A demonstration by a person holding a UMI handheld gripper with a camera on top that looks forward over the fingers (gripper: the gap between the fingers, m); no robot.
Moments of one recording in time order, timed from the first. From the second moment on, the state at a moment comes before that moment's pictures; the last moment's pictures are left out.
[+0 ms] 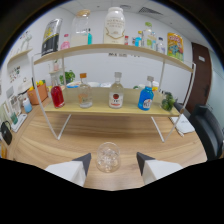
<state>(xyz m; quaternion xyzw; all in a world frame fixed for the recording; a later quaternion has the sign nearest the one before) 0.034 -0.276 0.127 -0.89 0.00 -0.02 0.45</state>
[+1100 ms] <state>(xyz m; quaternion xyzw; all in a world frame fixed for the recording) -0.059 -0.119 0.208 -0.79 0.00 0.00 0.61</state>
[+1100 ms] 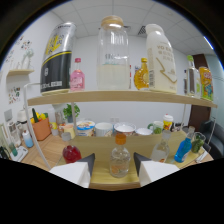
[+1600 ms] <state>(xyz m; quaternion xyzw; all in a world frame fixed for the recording) -0.048 -0.102 0.190 -0.81 0.01 -0.02 0.58</state>
